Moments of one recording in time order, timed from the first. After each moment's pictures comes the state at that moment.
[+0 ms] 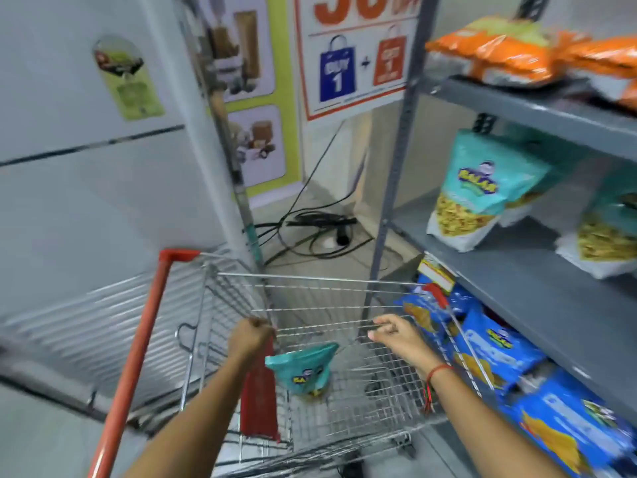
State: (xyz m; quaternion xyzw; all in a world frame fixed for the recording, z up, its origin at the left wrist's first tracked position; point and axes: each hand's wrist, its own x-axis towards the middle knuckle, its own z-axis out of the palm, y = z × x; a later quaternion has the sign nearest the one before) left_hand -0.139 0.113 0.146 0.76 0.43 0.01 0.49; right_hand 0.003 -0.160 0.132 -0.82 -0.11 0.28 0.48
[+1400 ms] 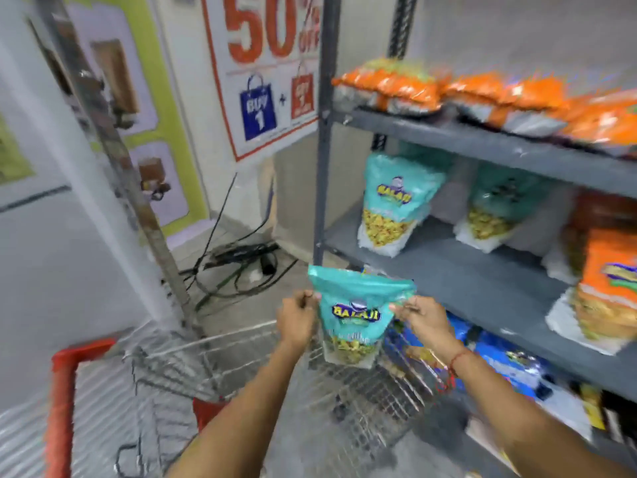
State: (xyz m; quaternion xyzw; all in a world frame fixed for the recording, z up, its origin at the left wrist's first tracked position) left_hand 0.004 0.038 0.194 0.79 0.15 0.08 0.59; right_hand 0.023 -0.206 0.206 -0.88 0.02 0.01 0.48
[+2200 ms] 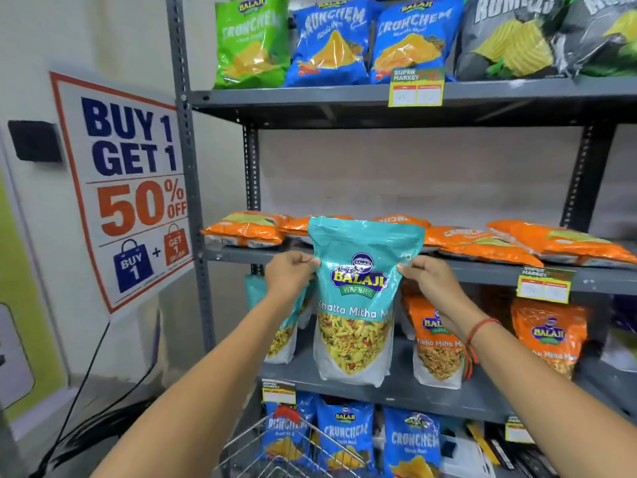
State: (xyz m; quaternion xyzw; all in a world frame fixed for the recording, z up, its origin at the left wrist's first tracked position) left_hand 0.031 -0.122 0.479 0.74 -0.12 0.09 0.66; right_hand -0.073 -0.340 0.483 -0.78 0.04 -0.29 0.55
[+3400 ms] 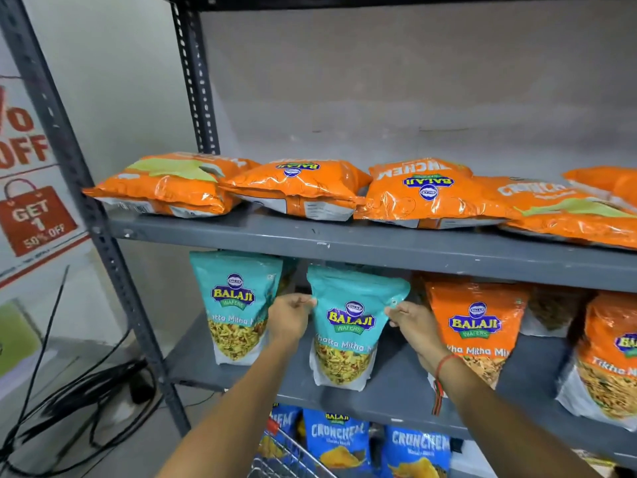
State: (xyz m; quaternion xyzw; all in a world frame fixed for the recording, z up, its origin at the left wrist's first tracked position) left_hand 0.226 -0.236 0.287 0.79 -0.03 0.00 0.61; right_hand 0.138 -0.446 0.282 -0.79 0.21 -0.18 0.55
